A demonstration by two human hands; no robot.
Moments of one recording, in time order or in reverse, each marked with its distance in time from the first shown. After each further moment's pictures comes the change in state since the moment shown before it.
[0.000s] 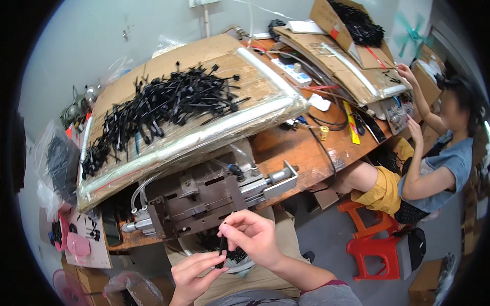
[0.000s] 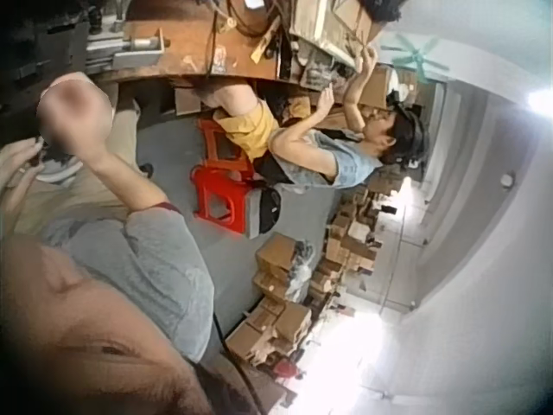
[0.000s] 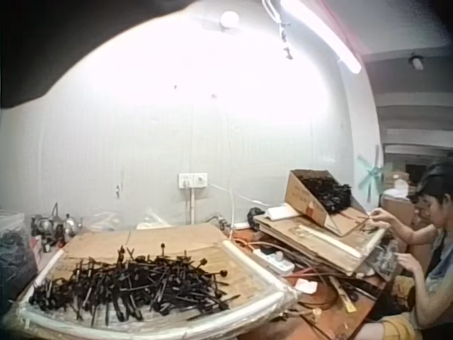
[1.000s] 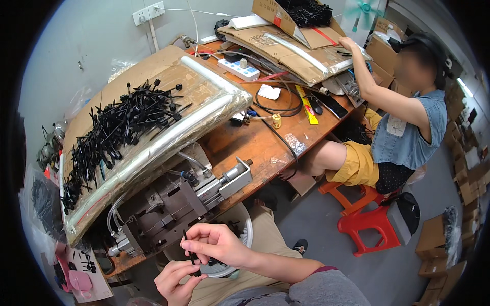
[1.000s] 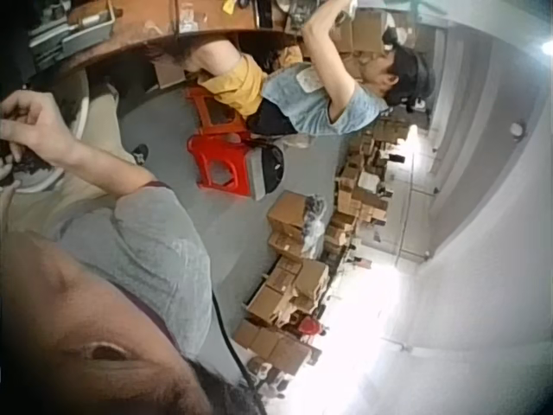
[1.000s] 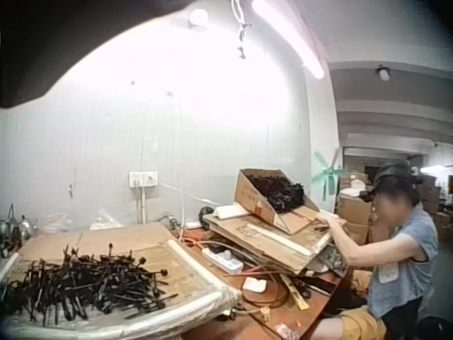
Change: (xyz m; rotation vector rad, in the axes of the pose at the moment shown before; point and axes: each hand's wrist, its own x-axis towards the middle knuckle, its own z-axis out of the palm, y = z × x) left_hand 0.014 0.015 0.001 -0.090 0.032 0.071; right_hand -0.008 0.015 -0.011 0.191 -0.230 0.185
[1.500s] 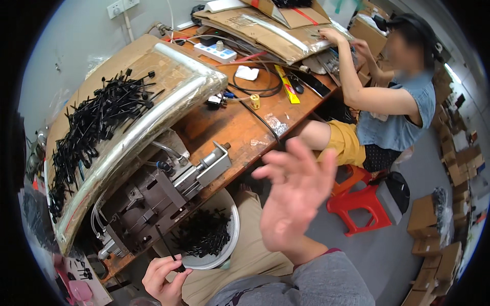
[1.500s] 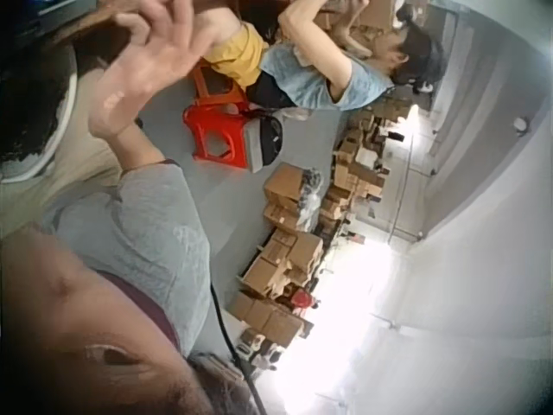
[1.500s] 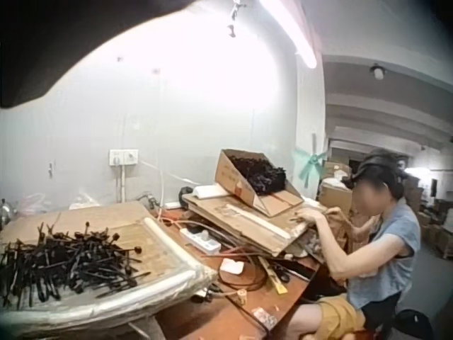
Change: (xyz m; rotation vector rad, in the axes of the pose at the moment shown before) left_hand -0.002 0.003 0.002 0.059 0.004 -0.055; right_hand -0.031 -0.078 -0.026 -0.568 0.726 -1.325
